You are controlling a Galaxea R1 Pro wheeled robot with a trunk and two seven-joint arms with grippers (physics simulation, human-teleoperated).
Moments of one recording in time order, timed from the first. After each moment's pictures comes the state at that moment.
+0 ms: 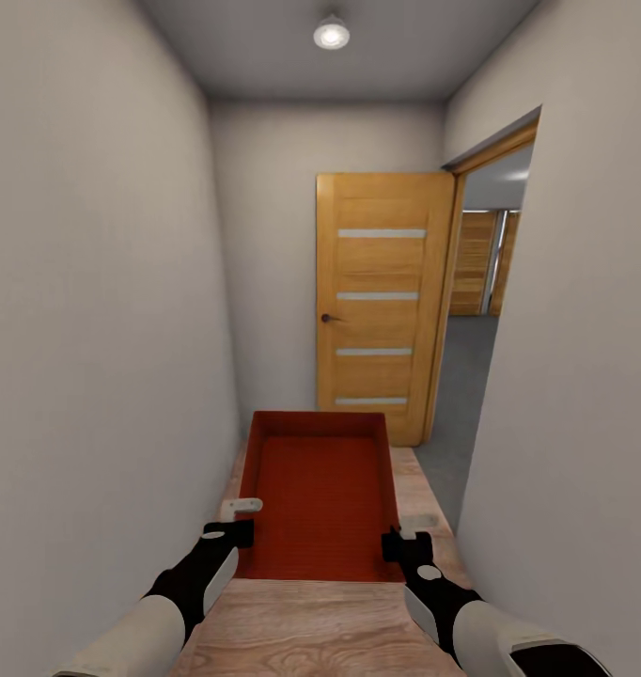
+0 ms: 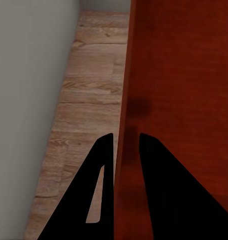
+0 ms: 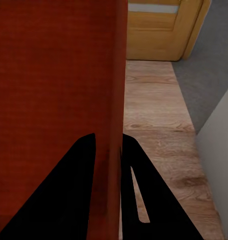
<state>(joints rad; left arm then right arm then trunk) -0.66 -0.10 -0.08 -0.41 0.10 0.18 0.23 -0.72 0.11 0.06 -0.05 0.03 -0.29 -0.15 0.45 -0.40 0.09</state>
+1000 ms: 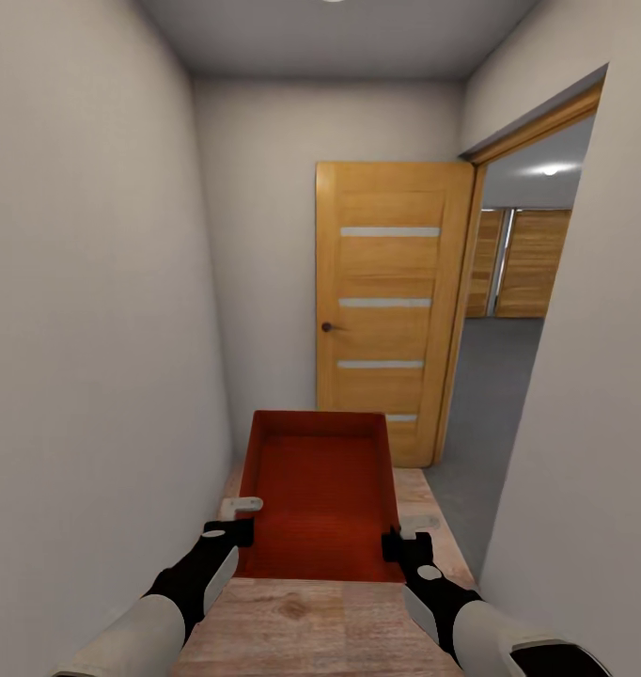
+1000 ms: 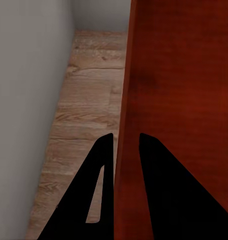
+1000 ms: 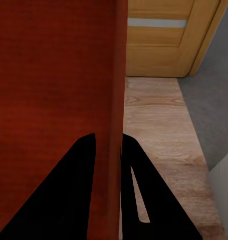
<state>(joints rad) -0.66 -0.10 -0.09 -0.42 0.10 0.19 0.23 -0.72 0.11 0.05 -0.05 0.03 -0.29 -0.15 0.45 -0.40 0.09</state>
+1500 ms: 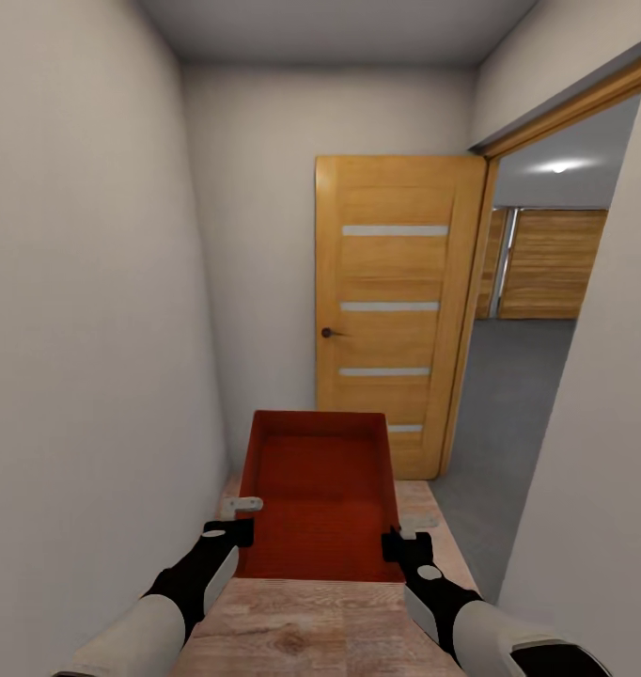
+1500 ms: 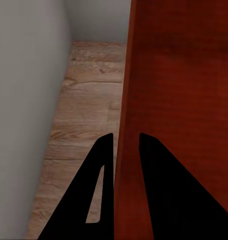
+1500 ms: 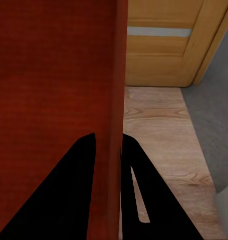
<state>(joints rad) -0.66 -0.10 -0.09 -0.42 0.10 0.19 0.23 -0.72 0.11 0.05 -0.05 0.03 -0.29 -0.15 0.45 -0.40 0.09</state>
